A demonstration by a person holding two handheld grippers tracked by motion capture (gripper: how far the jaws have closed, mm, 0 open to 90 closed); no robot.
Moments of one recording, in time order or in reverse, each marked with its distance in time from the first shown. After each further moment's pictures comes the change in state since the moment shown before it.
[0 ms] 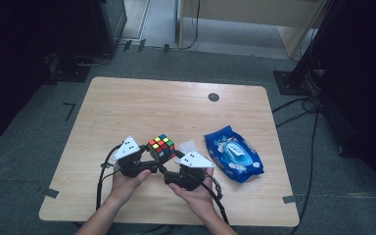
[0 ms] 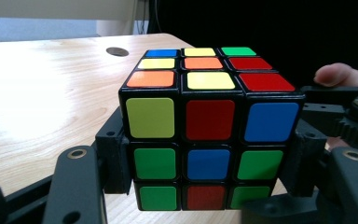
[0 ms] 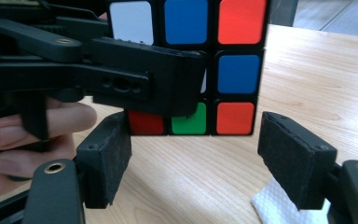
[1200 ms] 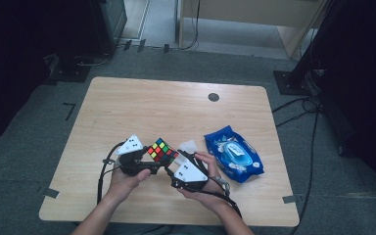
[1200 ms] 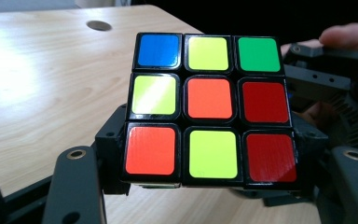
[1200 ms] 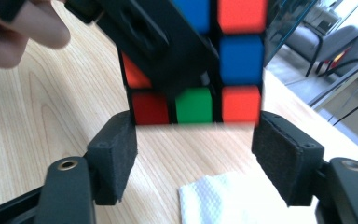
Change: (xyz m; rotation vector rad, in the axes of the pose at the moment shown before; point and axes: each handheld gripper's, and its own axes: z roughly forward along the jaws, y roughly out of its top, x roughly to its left) left arm 0.008 0.008 -0.002 0.109 -0.056 -0.014; right arm -0.004 -0.008 -0.010 0.031 -0.088 -0.514
